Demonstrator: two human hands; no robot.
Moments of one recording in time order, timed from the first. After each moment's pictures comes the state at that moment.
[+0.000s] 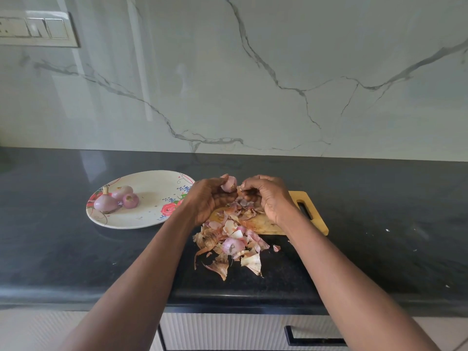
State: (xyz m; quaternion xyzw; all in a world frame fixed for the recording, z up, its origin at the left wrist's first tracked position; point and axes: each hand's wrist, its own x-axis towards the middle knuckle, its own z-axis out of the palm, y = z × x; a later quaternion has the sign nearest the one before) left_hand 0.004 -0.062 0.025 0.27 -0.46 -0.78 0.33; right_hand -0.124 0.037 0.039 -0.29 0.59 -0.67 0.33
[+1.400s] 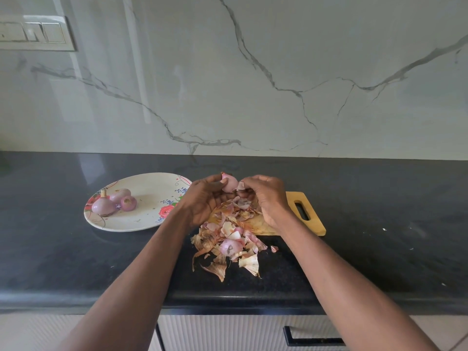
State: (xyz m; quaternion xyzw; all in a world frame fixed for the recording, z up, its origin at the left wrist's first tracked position) left_hand 0.007 -0.056 0.028 0.19 -0.46 -0.80 0.33; right_hand -0.120 0.038 0.036 -0.29 0.59 -0.70 0.28
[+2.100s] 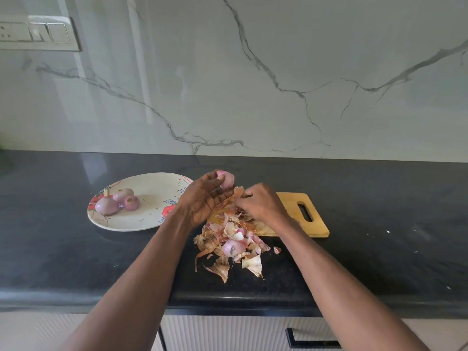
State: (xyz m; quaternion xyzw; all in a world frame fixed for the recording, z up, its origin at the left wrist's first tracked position) left_hand 0.010 -0.067 0.022 0.19 -0.41 -0.81 0.36; right_hand -0.120 0.034 0.024 -0.50 0.78 -0.37 0.08
